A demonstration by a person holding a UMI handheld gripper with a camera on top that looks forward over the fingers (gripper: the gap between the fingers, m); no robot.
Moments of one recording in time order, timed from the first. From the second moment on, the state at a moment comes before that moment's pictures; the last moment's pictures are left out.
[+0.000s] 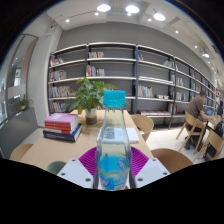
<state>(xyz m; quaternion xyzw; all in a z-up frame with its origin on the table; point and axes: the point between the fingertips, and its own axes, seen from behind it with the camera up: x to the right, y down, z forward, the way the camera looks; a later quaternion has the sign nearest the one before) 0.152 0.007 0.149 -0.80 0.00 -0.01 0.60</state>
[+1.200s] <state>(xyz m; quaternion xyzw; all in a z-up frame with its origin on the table) 0.059 -0.181 0.080 -0.89 0.04 -0.03 0.46</state>
